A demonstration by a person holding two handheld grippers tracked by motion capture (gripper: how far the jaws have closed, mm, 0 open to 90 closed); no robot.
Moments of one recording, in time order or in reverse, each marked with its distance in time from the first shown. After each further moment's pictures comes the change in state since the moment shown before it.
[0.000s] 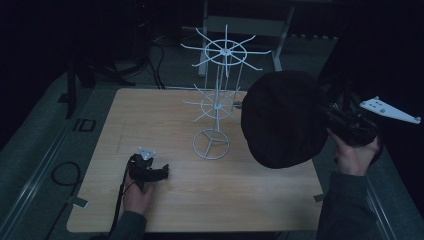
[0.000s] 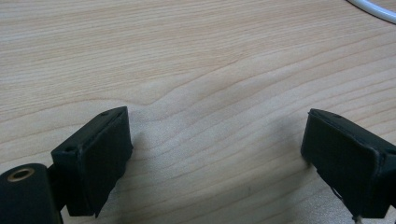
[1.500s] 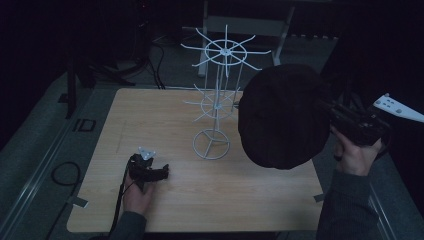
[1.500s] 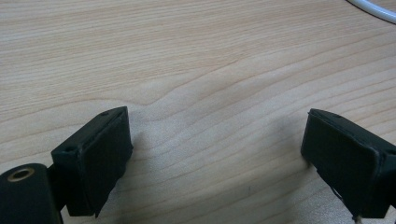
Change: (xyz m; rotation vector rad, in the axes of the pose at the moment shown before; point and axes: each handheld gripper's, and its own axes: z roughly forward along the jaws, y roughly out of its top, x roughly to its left) left arm 0.000 0.000 0.000 0.001 0.000 0.000; right arm 0.006 0.013 -0.011 -0.120 0.180 0.014
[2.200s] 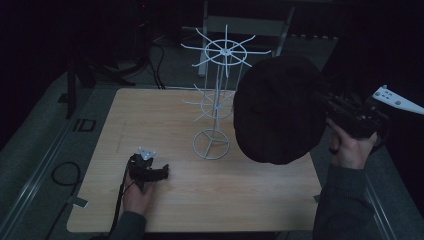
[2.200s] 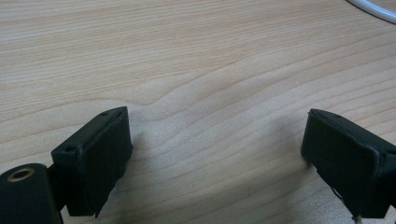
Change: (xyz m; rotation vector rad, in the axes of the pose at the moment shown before) left arm 0.000 0.000 0.000 -0.001 0.000 0.000; right arm 0.005 0.013 0.014 -0.038 0.066 0.014
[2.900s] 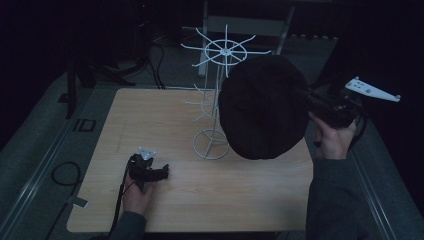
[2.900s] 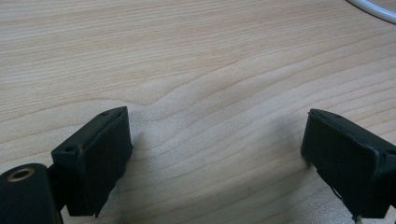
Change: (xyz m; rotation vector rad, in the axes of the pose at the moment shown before) left arm 0.000 0.000 0.000 0.000 0.001 0.000; right arm -0.002 -0.009 0.043 0.082 0.014 0.035
